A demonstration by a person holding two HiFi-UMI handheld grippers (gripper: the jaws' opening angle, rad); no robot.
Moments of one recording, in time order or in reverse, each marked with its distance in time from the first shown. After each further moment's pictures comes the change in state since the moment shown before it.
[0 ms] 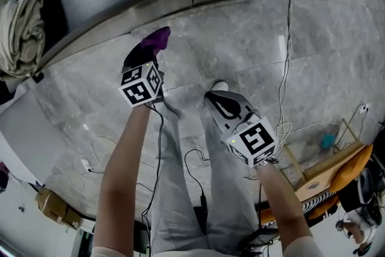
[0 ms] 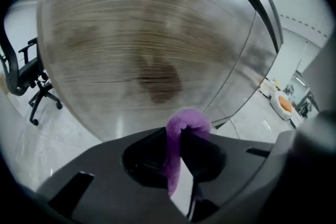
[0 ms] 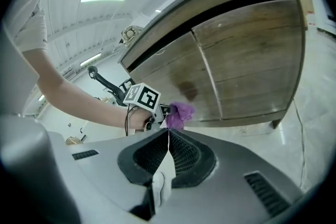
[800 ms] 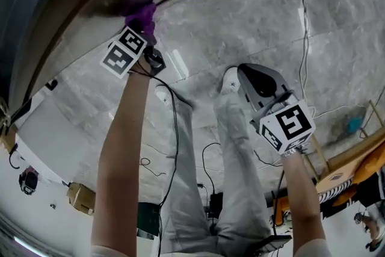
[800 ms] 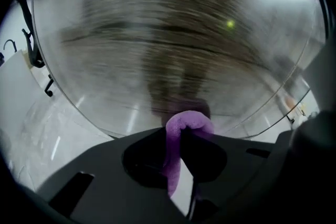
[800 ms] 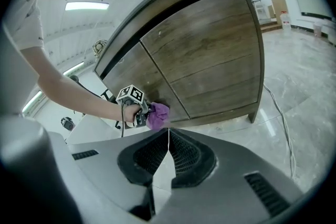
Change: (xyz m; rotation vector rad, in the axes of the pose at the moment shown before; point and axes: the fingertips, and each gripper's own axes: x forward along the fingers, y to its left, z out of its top) left arm 0.088 0.008 0.007 -0.257 0.034 0.171; right arm -0.039 -0.128 -0.029 0.107 -0.087 -0.138
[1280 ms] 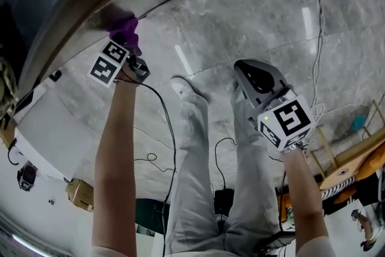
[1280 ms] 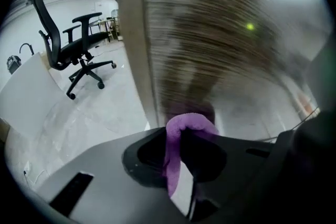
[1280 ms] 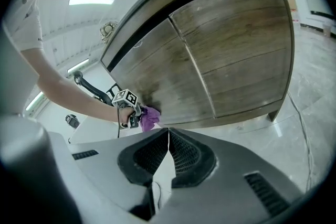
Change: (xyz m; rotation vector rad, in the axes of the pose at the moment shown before) left arm -0.033 0.188 0.028 -0.039 0.011 0.154; right arm 0.072 0.095 0.003 -0.024 0.030 0.049
